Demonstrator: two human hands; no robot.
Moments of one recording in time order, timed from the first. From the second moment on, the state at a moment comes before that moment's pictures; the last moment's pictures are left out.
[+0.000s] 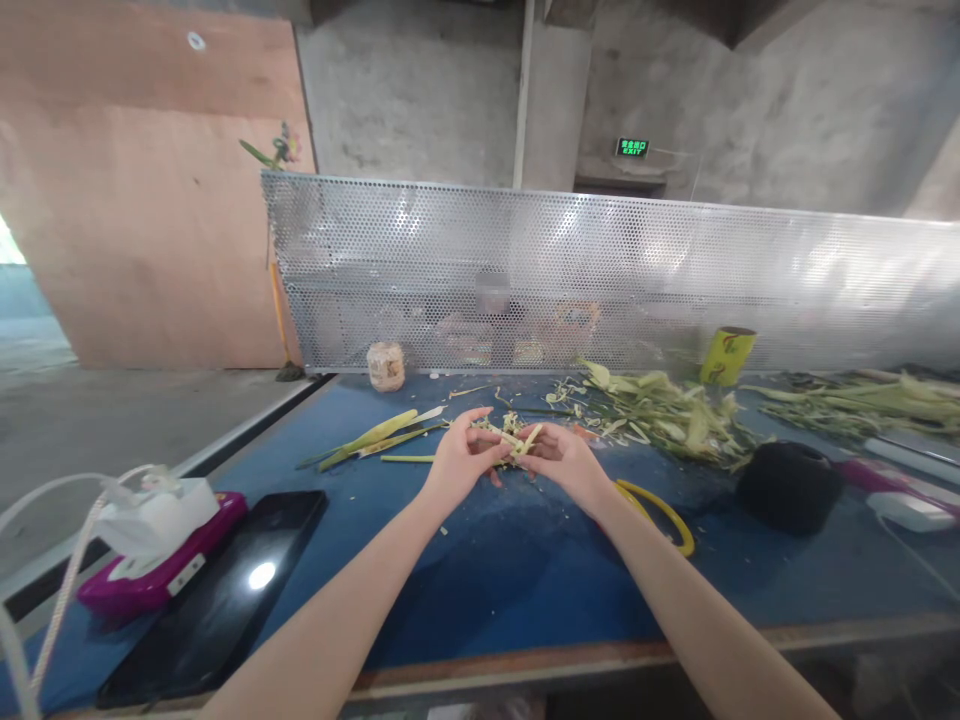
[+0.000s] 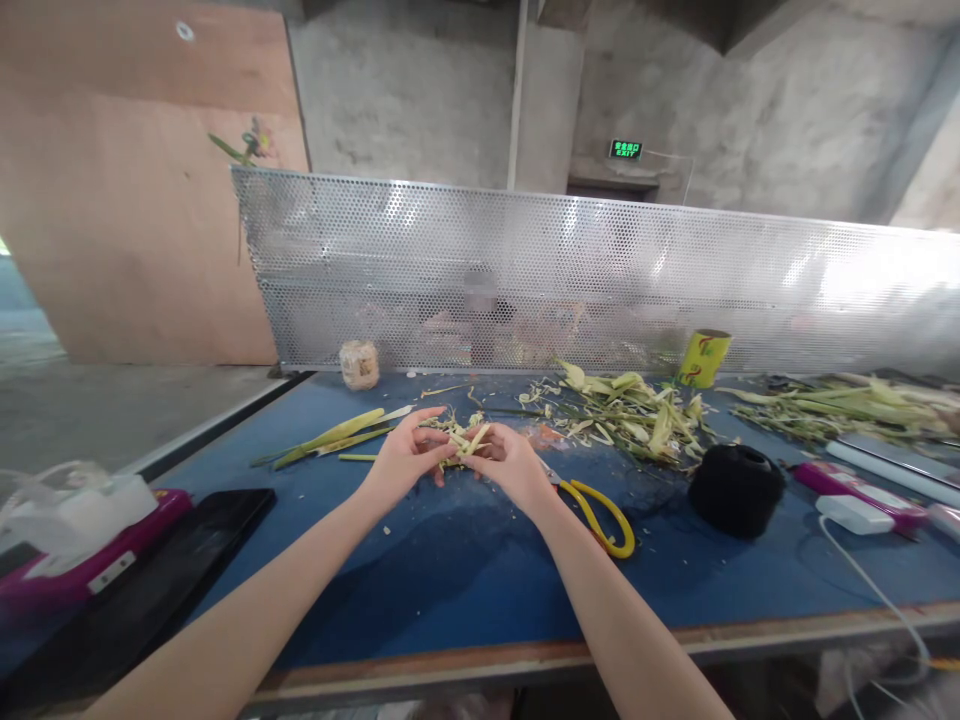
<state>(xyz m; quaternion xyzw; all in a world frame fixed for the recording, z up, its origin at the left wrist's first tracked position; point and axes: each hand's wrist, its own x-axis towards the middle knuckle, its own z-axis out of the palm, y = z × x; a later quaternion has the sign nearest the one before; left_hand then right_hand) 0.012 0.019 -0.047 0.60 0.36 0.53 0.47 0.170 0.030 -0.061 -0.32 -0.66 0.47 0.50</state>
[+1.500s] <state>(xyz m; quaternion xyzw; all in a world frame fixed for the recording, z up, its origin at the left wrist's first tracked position) 0.016 0.010 -0.041 0.58 0.29 0.54 0.54 0.175 0.021 -0.049 -0.21 -0.61 0.52 0.56</state>
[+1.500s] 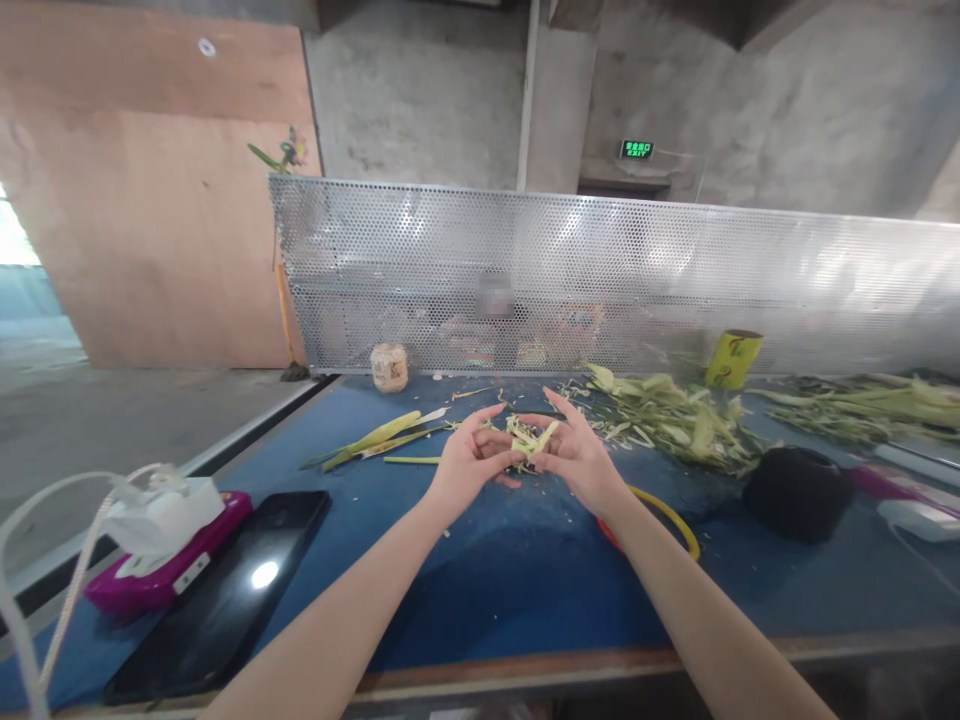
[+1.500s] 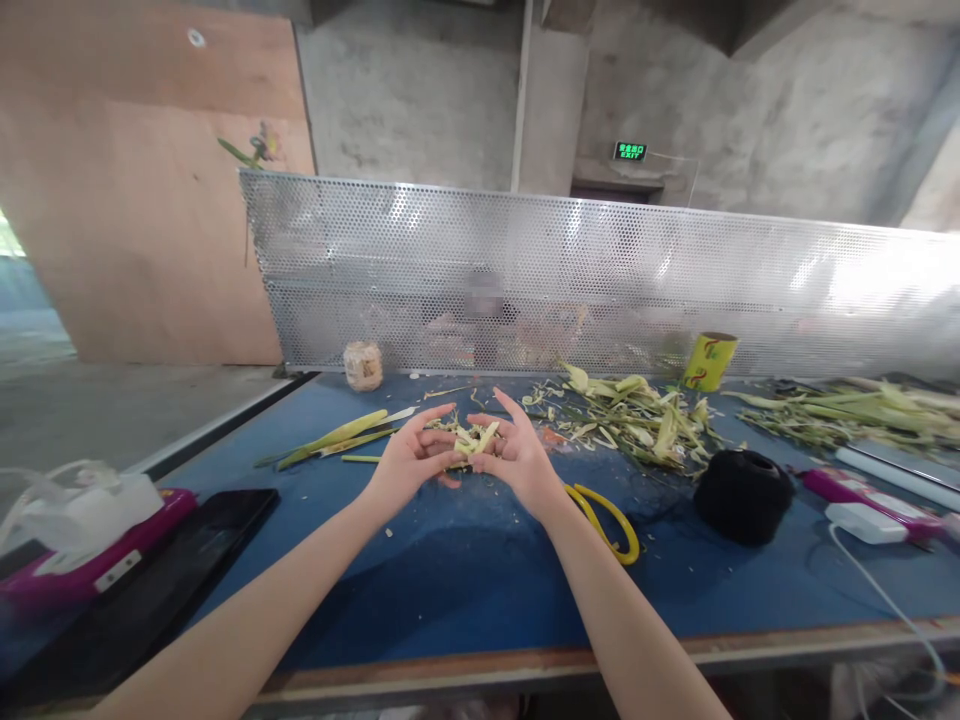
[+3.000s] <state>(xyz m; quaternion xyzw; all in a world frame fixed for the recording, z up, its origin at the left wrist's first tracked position) 0.007 0.014 -0.026 0.38 0.27 0.66 0.59 0.188 0.018 -0.038 -0.17 -0.52 0.53 0.65</state>
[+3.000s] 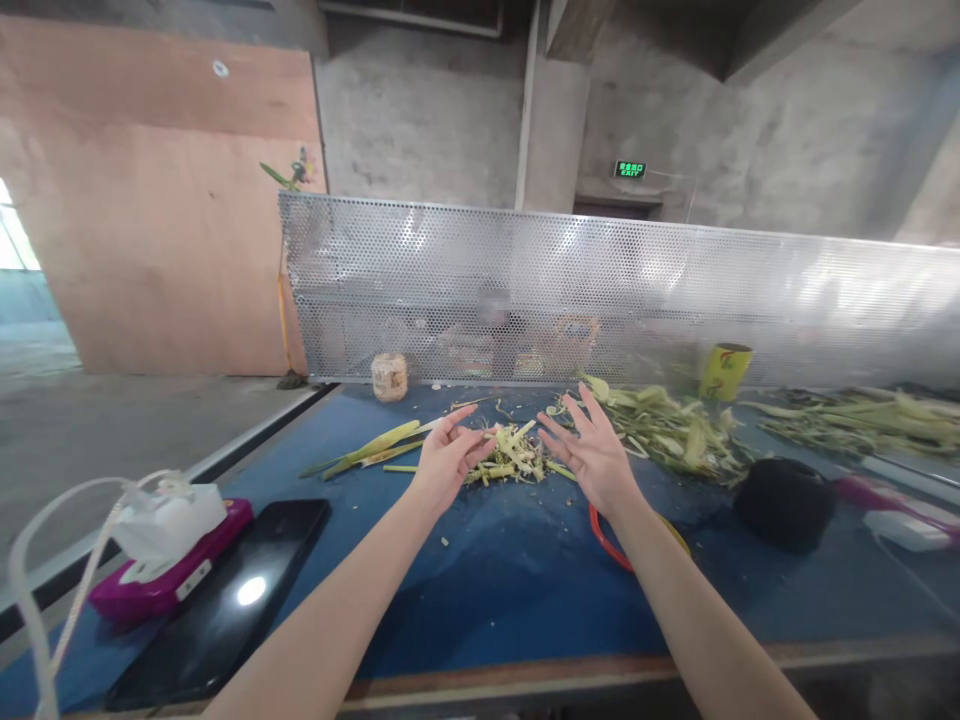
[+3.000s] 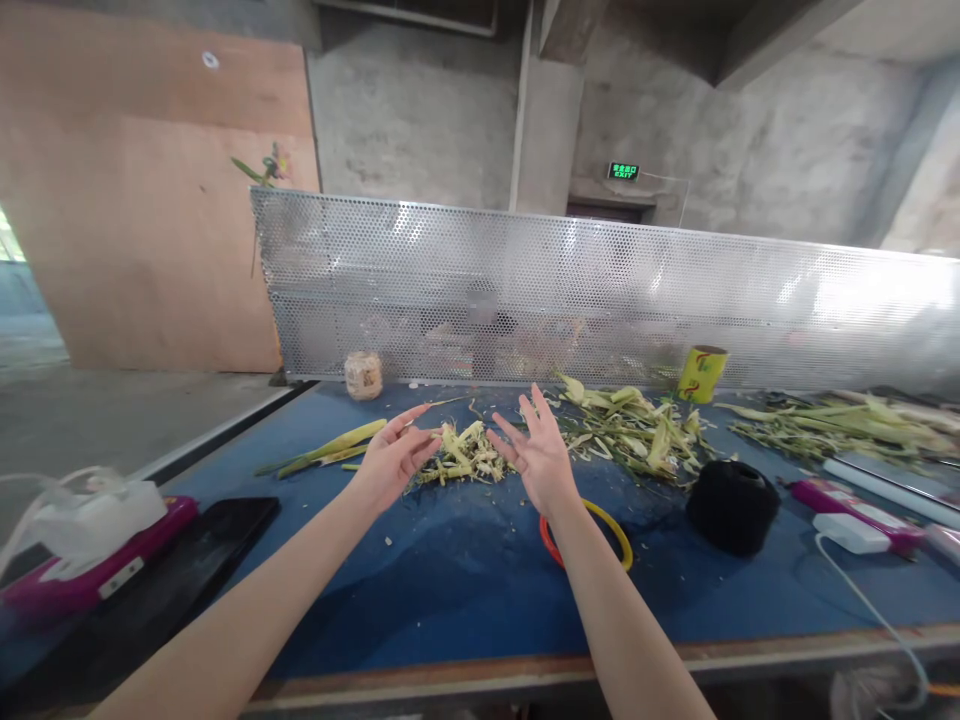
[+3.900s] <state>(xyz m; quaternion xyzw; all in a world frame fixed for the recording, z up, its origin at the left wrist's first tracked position) 0.009 0.015 -0.037 0.42 0.24 0.64 0.60 0.171 0.024 -0.058 -0.29 -0.72 0.41 0.48</state>
